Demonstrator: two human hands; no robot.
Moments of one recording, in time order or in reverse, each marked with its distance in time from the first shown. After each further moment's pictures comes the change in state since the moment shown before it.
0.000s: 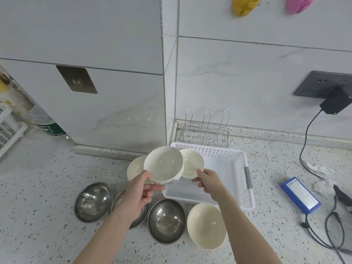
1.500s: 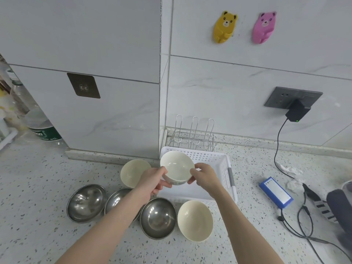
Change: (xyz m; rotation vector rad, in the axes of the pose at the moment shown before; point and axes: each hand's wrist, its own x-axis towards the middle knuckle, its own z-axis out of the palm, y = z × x) left_hand 0.000 0.006 0.048 0.392 -0.056 0.051; right_hand -0.072 -0.042 -0.014 -0.260 0.074 -0.268
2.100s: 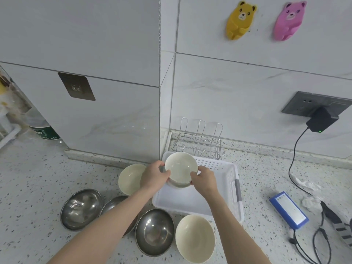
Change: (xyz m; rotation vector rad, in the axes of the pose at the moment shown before) left_hand 0.069 0.001 0.012 0.518 0.279 0.284; right_hand 0.056 0.009 0.013 -0.253 0.114 0.007
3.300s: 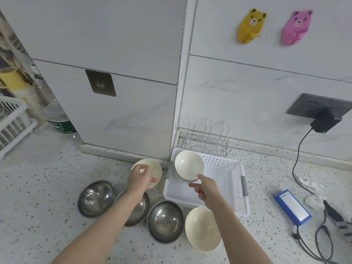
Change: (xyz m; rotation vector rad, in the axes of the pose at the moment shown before) left_hand -0.029 -0.051 -0.045 -0.473 0.152 -0.249; right_hand -0.035 0.005 0.020 0.679 -0.122 0.408
